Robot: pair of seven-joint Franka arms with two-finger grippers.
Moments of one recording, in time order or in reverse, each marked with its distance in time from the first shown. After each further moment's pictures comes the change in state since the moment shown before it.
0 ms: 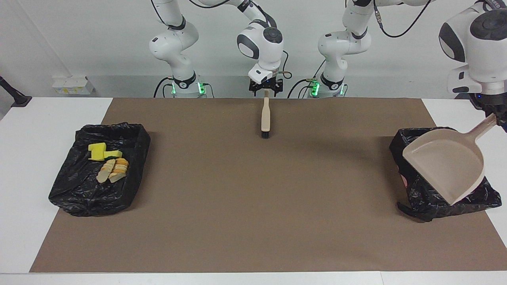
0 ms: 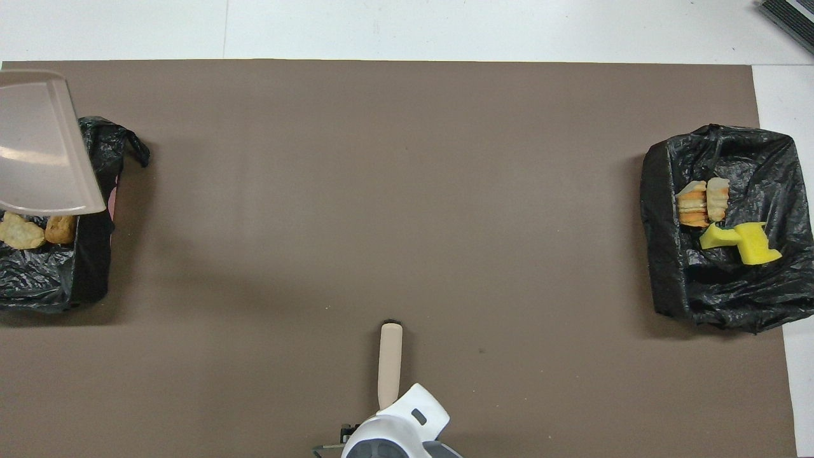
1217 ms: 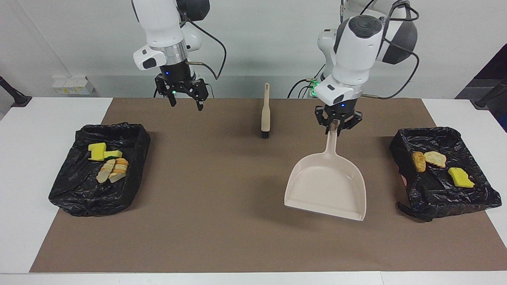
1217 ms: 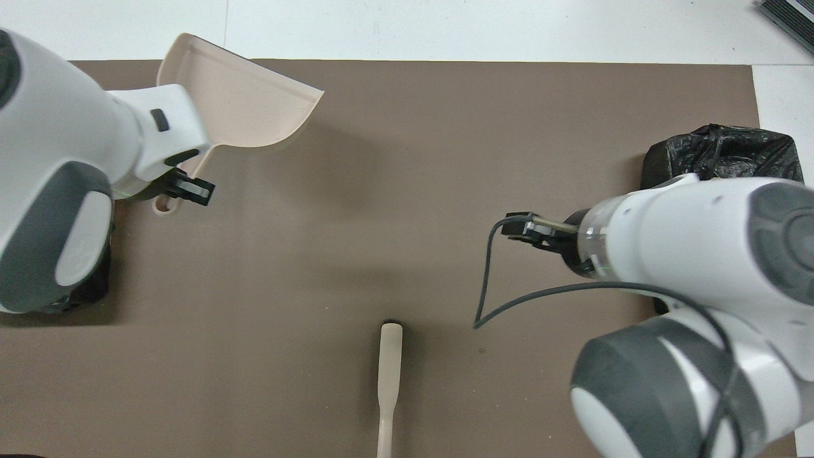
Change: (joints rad) left arm -0.531 -0.014 -0.016 -0.231 -0.504 0.148 -1.463; right arm -0.696 -0.065 -0.028 0.532 -0.132 -0.398 -0.412
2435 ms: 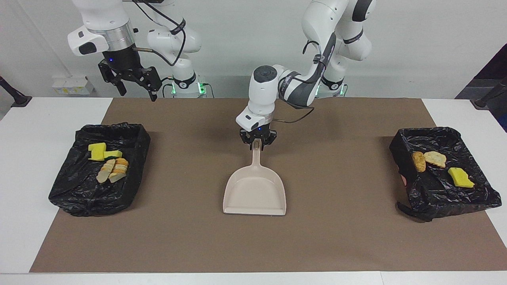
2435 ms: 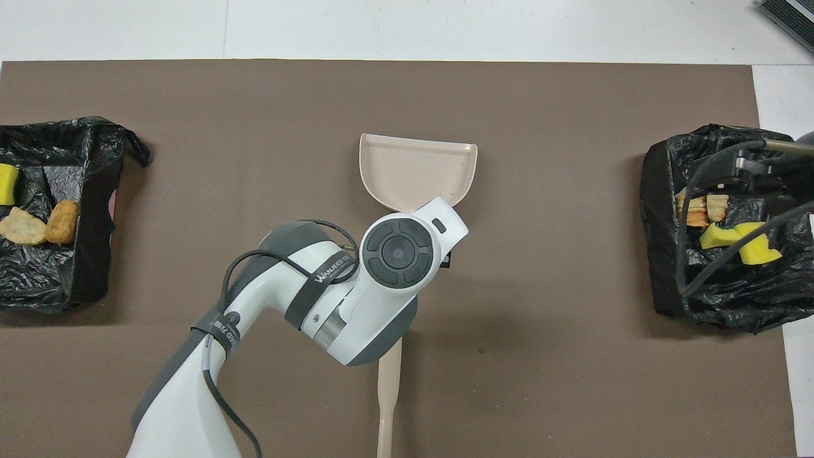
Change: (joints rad) left arm -0.272 0.217 0.004 -0.113 -0.040 0.387 -0.471; right arm -0.139 0.141 -0.006 0.325 -0.056 -0.277 -0.220
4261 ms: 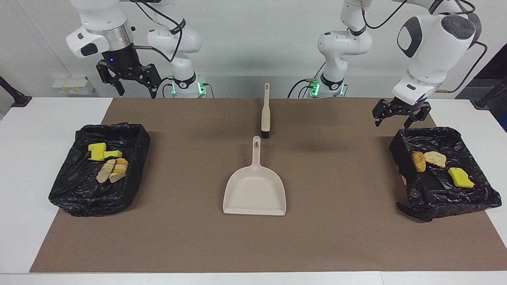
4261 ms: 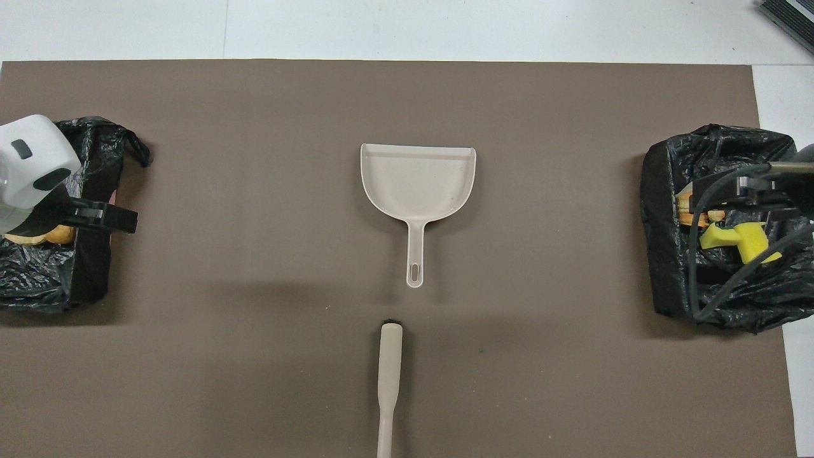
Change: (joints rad) left arm 0.664 -0.413 0.041 0.004 0.000 -0.466 0.814; right arm -0.016 -0.020 -0.001 -0.028 0.006 -0.003 -0.124
